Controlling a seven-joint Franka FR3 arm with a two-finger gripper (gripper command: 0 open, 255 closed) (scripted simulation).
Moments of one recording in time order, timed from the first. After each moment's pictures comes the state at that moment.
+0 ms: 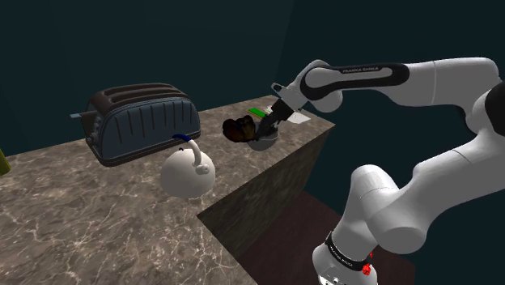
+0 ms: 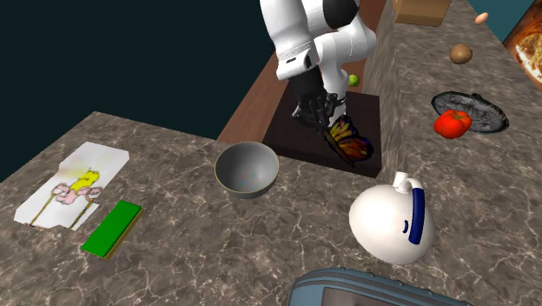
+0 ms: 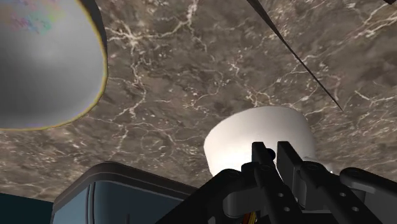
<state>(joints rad) 0.58 -0.68 -0.80 -2.60 0.10 2.33 -1.00</state>
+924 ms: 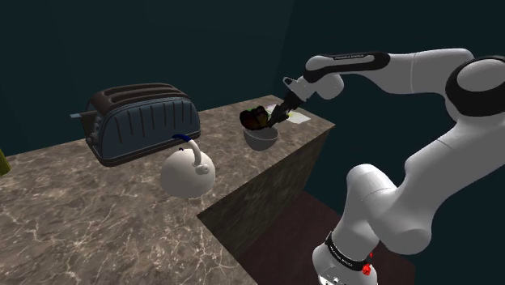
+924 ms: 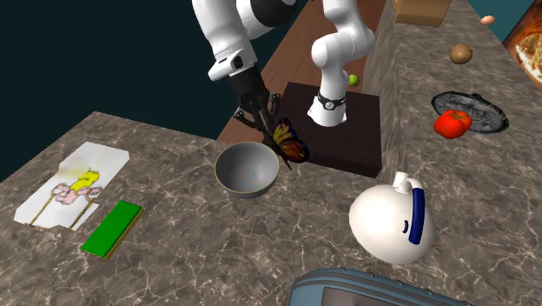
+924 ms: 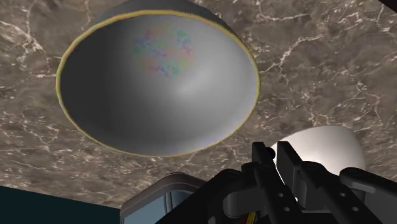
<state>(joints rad) 0.75 -0.51 -1.18 -2.29 0.14 2.16 -1.27</state>
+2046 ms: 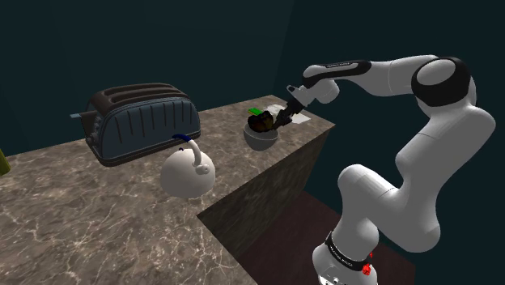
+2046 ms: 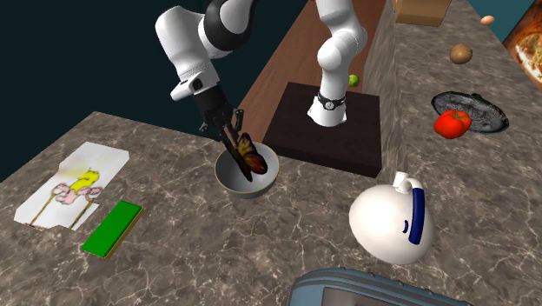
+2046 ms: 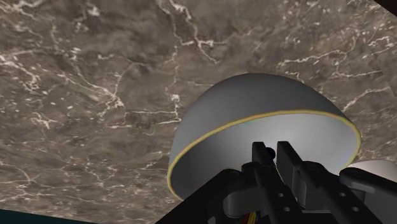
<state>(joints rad) 1.17 -0.50 -1.73 -2.09 0.11 2.14 -1.42</state>
